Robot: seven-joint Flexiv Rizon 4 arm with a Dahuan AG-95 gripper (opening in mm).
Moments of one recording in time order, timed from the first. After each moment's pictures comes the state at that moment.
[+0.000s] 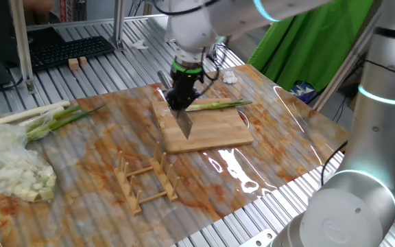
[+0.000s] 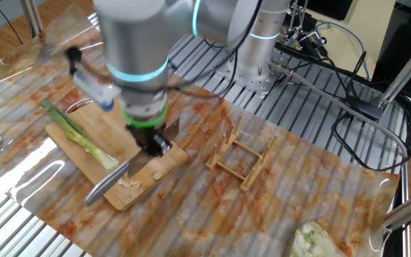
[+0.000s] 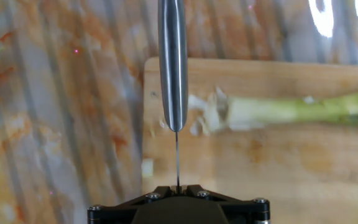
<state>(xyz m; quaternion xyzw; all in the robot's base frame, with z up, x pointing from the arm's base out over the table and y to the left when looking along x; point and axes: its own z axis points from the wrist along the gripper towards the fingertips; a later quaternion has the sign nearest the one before) 0.571 -0.039 0.068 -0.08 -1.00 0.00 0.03</state>
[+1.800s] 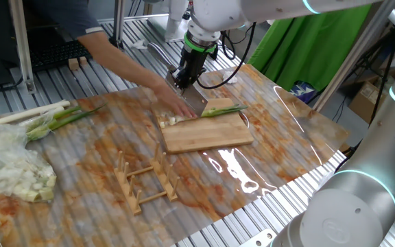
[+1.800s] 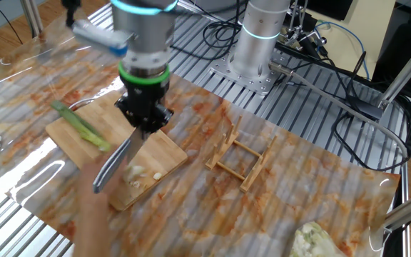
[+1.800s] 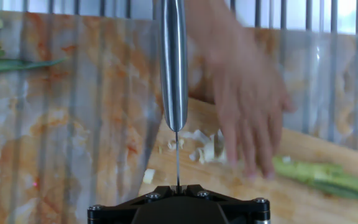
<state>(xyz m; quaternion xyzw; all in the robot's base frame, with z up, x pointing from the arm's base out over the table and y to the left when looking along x) 0.574 -0.042 0.162 0.08 -1.00 -0.02 -0.06</state>
